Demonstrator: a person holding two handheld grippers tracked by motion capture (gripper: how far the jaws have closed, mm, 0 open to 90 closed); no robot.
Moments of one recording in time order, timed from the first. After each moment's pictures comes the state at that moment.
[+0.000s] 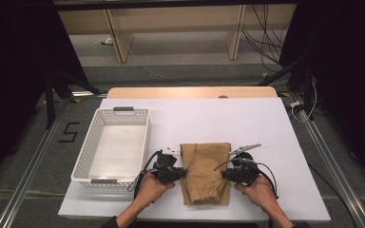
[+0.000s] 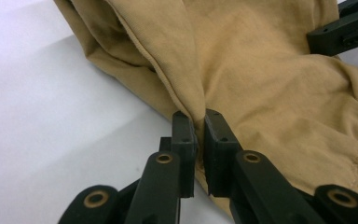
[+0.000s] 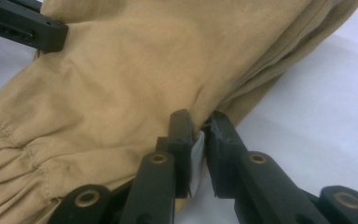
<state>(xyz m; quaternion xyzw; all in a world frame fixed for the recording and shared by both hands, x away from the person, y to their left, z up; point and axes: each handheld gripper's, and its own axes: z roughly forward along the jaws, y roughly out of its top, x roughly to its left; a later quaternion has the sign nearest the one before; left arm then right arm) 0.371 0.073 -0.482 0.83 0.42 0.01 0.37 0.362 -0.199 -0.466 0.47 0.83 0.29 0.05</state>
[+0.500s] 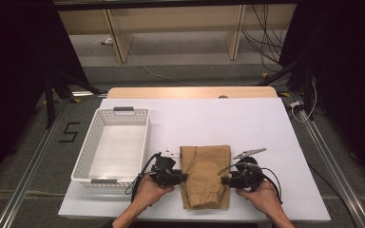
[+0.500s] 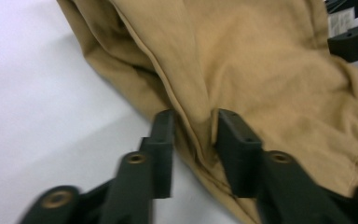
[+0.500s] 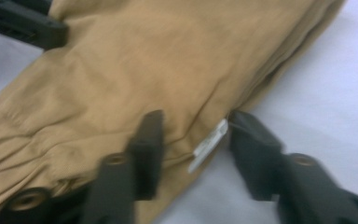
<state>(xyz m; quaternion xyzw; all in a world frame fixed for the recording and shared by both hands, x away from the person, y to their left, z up) 0.366 0.077 -0.474 0.83 0.42 0.02 0.36 0.349 -0.209 -0.462 0.48 0.83 0.30 0.04</state>
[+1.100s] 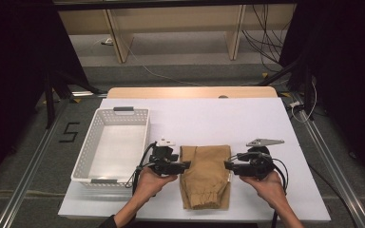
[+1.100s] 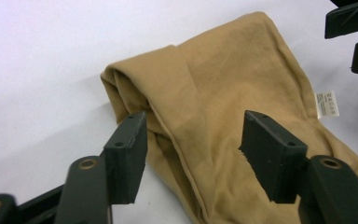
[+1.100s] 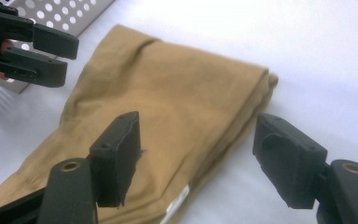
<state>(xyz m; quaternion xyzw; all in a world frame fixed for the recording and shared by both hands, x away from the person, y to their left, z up) 0.379 0.076 -0.448 0.79 0.45 0.05 0.41 0.363 -0.230 -0.436 0.46 0.79 0.40 0.08</state>
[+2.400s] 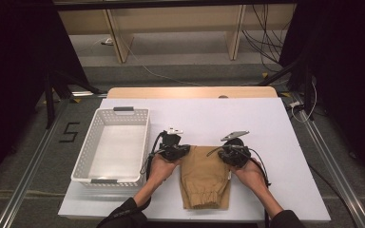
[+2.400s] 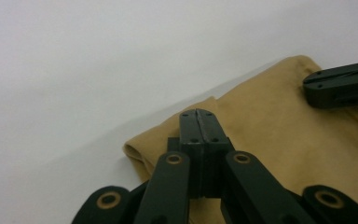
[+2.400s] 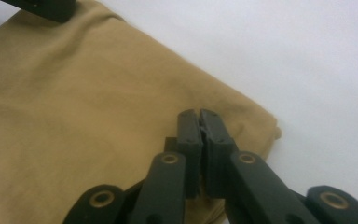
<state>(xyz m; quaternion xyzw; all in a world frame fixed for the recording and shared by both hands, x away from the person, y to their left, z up) 0.434 0.056 -0.475 0.79 0.46 0.09 0.40 0.414 -0.182 -0.469 0.43 0.84 0.29 0.15</state>
